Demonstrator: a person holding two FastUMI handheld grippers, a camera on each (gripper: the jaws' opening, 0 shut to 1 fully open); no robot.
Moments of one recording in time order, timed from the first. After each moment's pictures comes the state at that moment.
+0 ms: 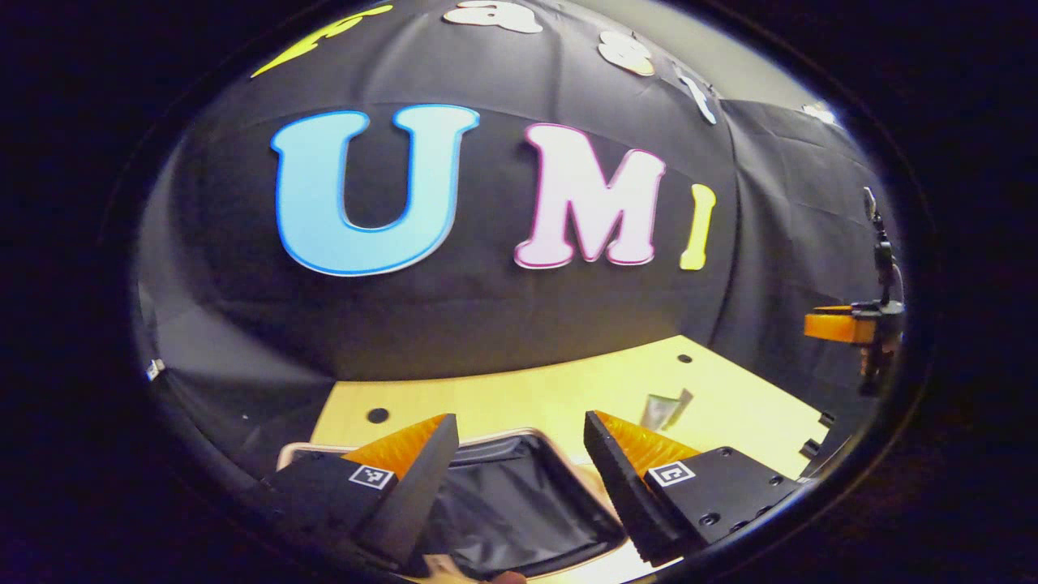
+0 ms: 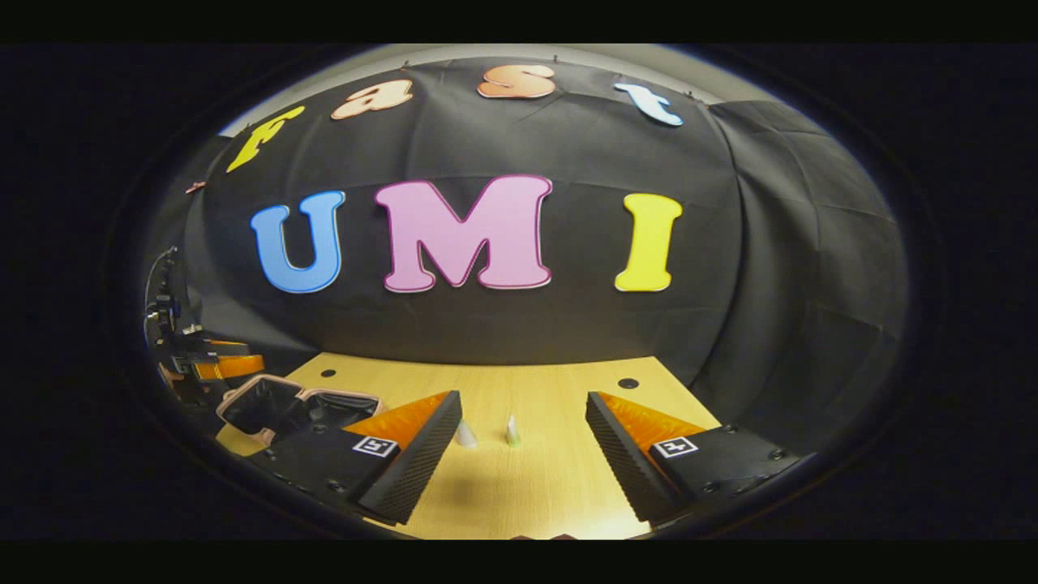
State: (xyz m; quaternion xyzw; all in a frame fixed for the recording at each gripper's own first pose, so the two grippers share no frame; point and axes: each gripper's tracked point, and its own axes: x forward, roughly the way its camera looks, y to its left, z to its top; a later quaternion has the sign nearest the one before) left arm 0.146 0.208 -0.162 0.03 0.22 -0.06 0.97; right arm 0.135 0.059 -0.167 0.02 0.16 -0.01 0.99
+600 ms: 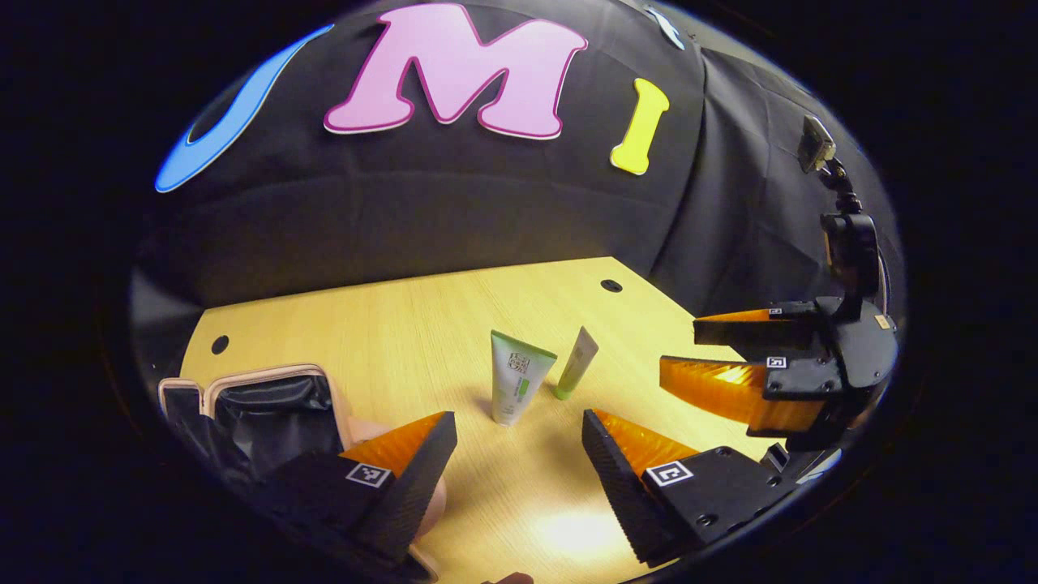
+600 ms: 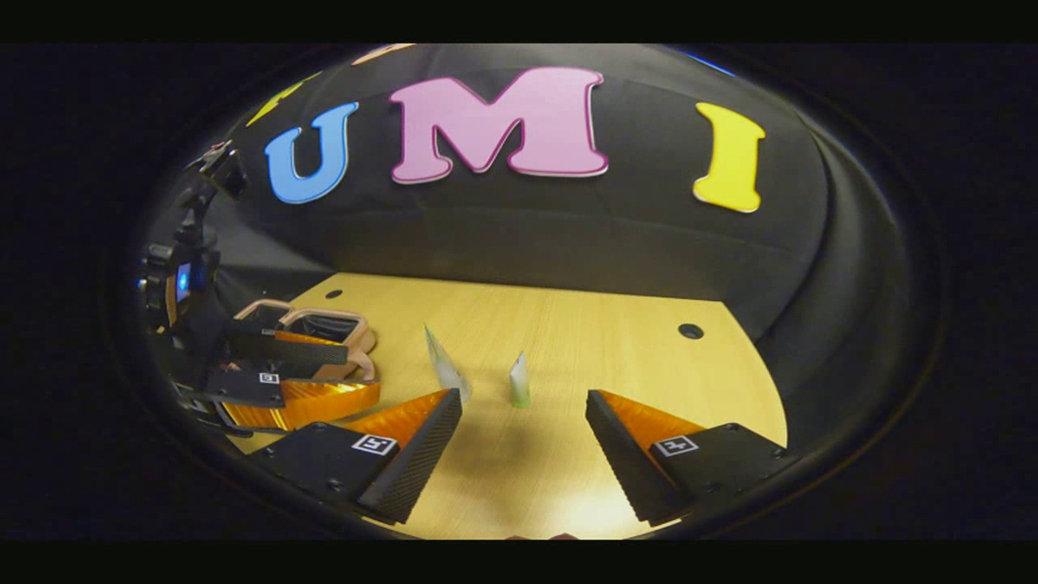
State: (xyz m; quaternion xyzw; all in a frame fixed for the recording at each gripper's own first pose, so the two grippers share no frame) left arm 0.197 0.022 -0.347 0.01 0.39 -0.12 0.91; right arm 0.203 0.061 -0.343 -0.01 0.31 0.10 0.94
